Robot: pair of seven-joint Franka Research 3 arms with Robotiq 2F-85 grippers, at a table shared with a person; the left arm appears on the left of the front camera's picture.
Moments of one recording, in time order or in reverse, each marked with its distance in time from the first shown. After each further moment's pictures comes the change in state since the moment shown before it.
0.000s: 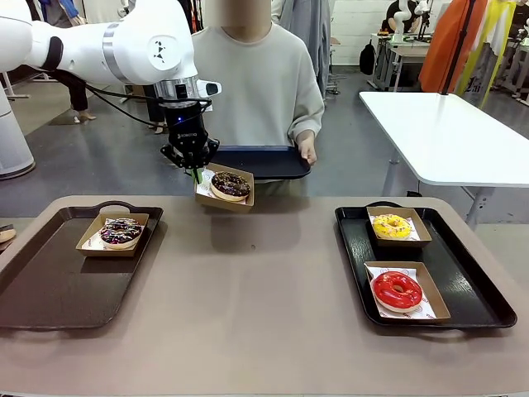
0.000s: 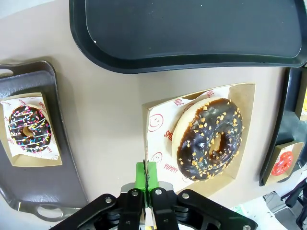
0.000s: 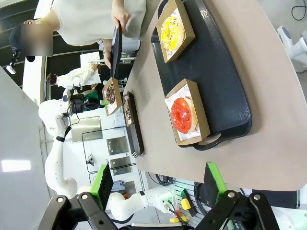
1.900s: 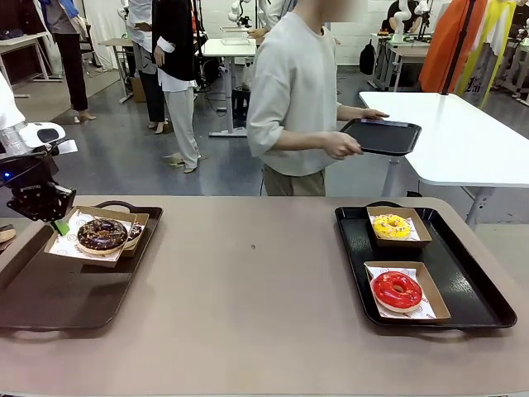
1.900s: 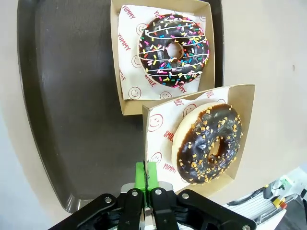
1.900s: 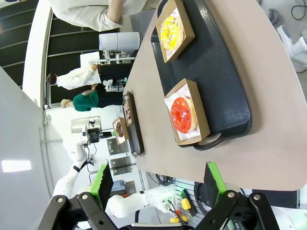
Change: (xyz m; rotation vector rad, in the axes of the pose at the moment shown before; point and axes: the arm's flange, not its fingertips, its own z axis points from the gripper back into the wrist) left arm -0.128 0.280 -0.036 -0.065 -0.047 -0.027; right arm 0.000 -0.001 0.000 0.000 0.001 -0.002
